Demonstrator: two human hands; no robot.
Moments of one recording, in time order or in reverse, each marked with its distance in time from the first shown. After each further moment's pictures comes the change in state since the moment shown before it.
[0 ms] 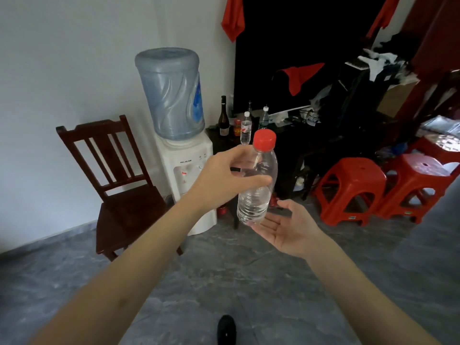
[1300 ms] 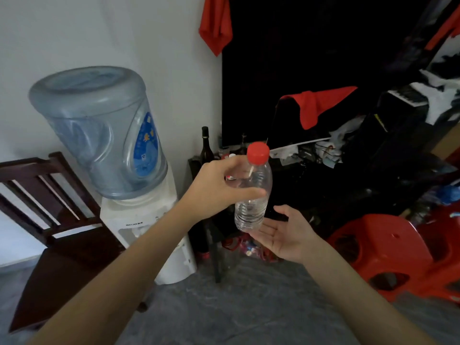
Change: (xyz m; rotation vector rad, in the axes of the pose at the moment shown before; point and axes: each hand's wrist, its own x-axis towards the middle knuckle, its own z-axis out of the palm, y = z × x) left_hand 0.427 -0.139 0.046 0.074 0.101 -0.115; right_hand 0.276 -0.391 0.005 -0.128 -0.039 0.133
